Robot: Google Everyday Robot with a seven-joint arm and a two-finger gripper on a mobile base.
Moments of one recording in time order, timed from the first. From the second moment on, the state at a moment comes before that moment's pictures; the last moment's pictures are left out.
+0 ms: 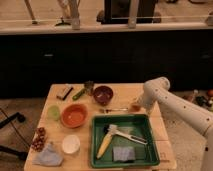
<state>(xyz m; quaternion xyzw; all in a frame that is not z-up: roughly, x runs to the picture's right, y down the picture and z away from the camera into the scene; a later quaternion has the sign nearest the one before) 0.234 0.136 0.897 -0.23 -0.17 -0.39 0.87</state>
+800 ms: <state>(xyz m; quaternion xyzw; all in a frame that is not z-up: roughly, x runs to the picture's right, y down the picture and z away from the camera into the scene) 0.234 0.117 0.906 -0.22 -0.18 -0.40 0.87</state>
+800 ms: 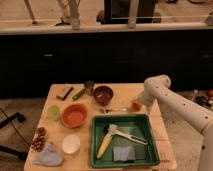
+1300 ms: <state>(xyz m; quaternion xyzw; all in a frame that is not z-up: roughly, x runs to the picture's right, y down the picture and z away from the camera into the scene) 0.224 0.109 0.914 -0.24 -0.21 -0.45 0.84</state>
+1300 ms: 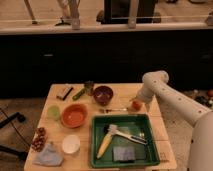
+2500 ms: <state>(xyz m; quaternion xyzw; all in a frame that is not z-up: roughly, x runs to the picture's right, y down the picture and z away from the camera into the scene) 0.233 0.101 0.918 -0.22 -0.23 -0.52 0.79</state>
